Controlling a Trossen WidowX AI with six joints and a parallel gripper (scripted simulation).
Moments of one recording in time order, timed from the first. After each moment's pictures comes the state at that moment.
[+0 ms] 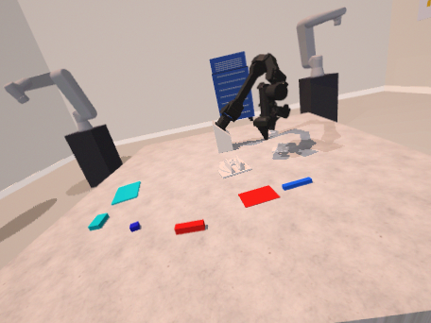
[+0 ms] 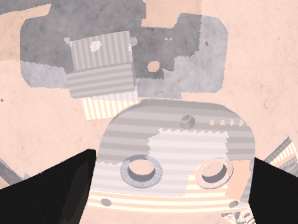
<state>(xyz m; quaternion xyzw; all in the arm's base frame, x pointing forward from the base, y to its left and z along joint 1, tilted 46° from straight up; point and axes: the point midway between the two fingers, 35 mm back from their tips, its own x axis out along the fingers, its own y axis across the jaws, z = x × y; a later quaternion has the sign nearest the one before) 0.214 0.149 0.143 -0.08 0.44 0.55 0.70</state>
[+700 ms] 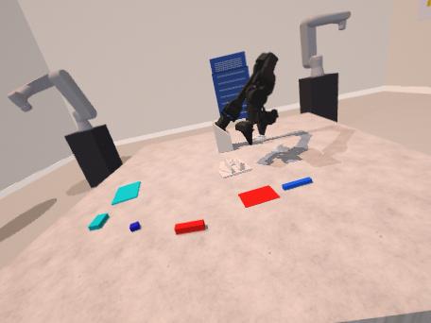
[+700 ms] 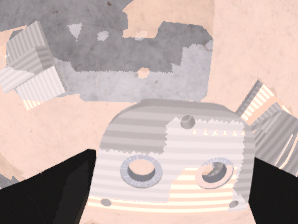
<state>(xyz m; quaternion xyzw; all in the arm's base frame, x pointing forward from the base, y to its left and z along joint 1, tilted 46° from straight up) 0.244 0.106 0.098 0.00 0.51 0.48 0.71</state>
